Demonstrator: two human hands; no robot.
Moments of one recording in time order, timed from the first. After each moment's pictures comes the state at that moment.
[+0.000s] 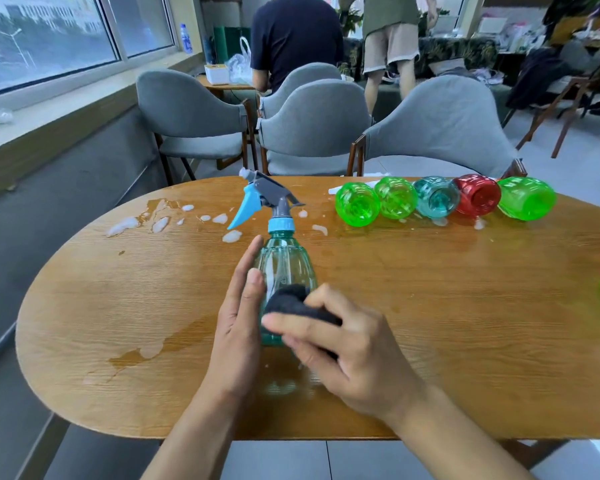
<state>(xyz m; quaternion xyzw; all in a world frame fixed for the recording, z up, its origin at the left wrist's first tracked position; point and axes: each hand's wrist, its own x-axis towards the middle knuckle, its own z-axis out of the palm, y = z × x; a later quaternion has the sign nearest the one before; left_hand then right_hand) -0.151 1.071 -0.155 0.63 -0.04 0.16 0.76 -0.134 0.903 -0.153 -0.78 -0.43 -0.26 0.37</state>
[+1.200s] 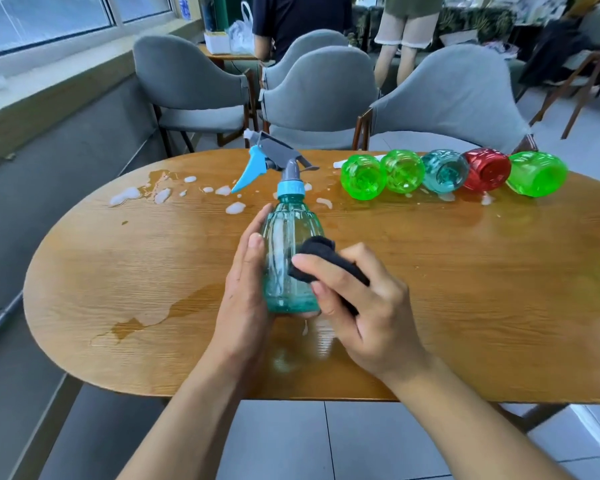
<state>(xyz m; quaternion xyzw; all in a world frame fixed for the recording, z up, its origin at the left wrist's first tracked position) -0.150 1.068 -0.160 0.56 -0.02 0.10 0.82 -0.136 0.901 -0.163 -0.78 -0.37 -0.36 0.36</state>
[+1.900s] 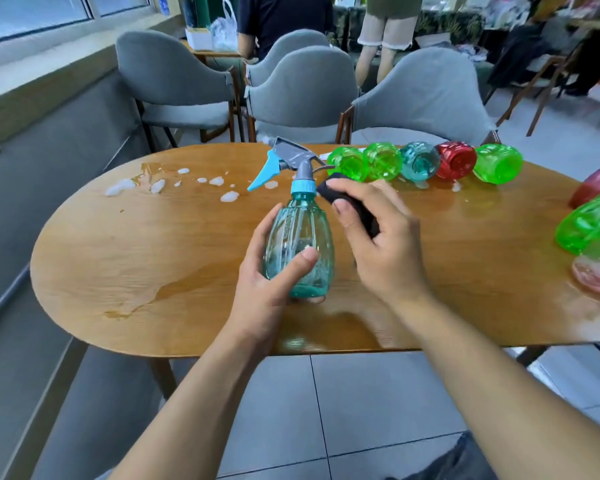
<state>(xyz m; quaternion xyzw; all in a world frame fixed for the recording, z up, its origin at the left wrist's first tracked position) -0.178 1.059 -0.162 0.57 -0.03 0.08 0.82 -0.132 0.896 -0.117 -0.80 -0.24 -0.34 0.44</state>
